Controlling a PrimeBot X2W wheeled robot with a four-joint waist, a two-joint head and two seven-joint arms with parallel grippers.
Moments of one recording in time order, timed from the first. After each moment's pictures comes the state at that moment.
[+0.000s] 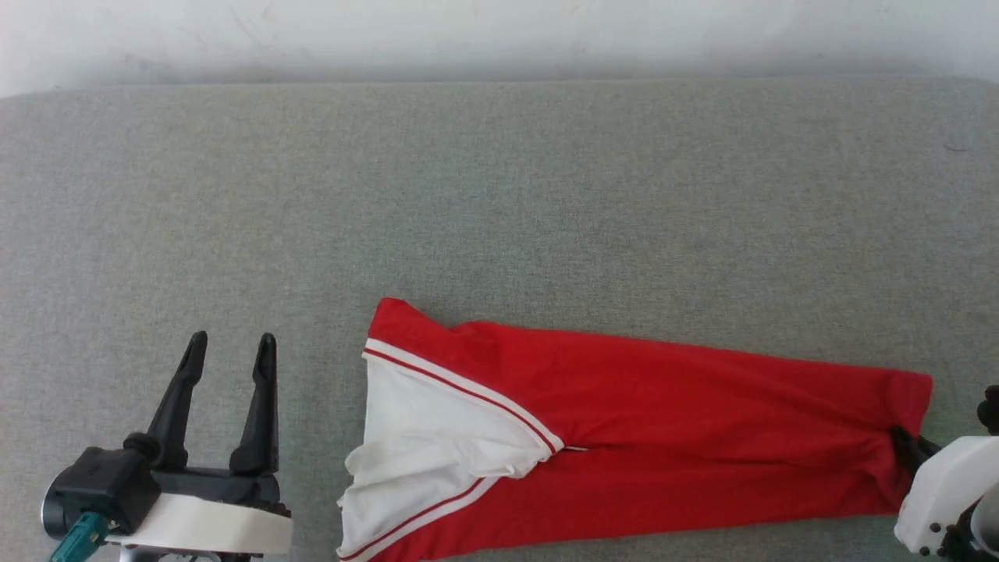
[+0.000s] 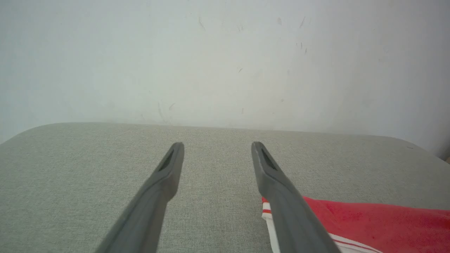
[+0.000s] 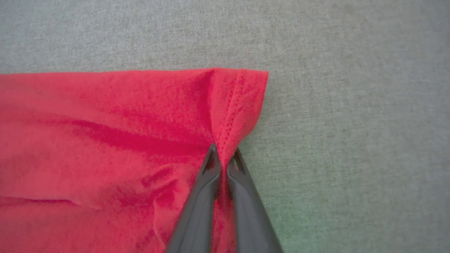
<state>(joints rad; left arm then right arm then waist) 0.08 0.35 -0.12 -0.17 -0.43 0.05 -0.26 0.03 -0.20 -0.23 0.07 0.32 0.13 0.52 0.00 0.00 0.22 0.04</state>
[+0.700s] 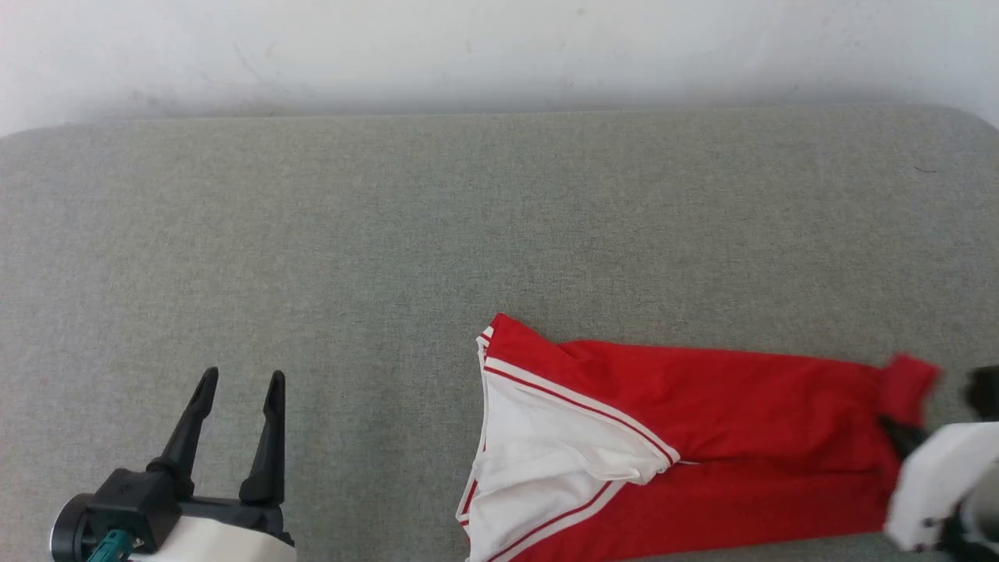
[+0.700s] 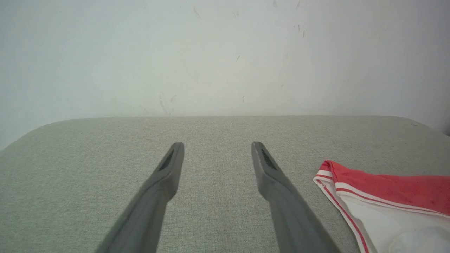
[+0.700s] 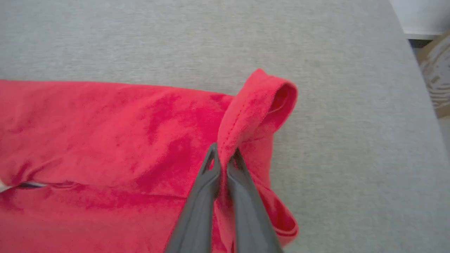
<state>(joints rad) 0.12 0.35 -0.12 -0.10 -0.36 0.04 -0.26 0.03 -0.27 -0.21 -0.01 0.32 0.13 0.57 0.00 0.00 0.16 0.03</state>
